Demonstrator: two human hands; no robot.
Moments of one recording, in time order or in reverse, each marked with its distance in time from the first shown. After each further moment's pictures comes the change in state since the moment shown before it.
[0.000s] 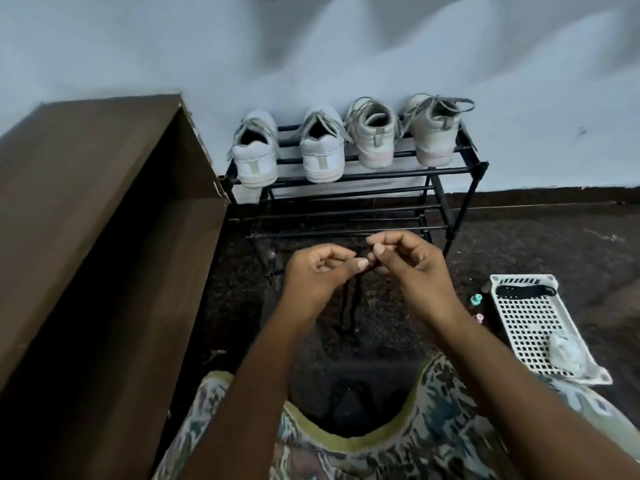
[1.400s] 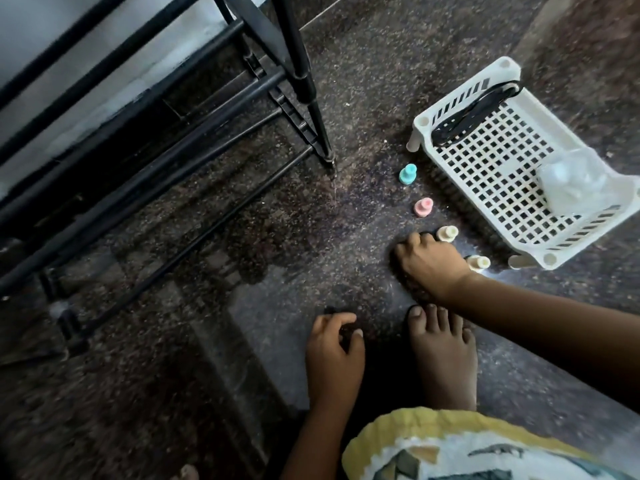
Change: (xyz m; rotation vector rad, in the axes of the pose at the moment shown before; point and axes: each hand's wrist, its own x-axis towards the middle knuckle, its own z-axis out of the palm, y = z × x) left_hand 0.074 -0.353 0.218 0.669 -0.461 -0.252; right_hand 0.032 0.412 -0.232 -1.832 -0.448 0.396
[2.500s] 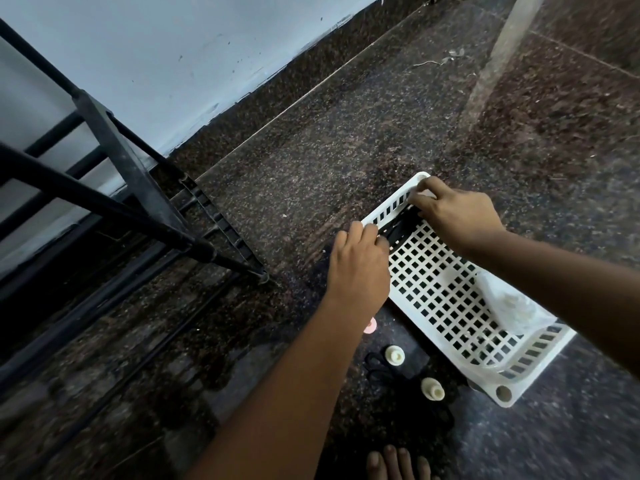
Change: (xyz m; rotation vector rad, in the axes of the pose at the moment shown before) left_hand 0.194 0.218 0.072 0.766 0.090 0.865; right_hand 0.072 0.239 0.020 0.363 0.406 0.297
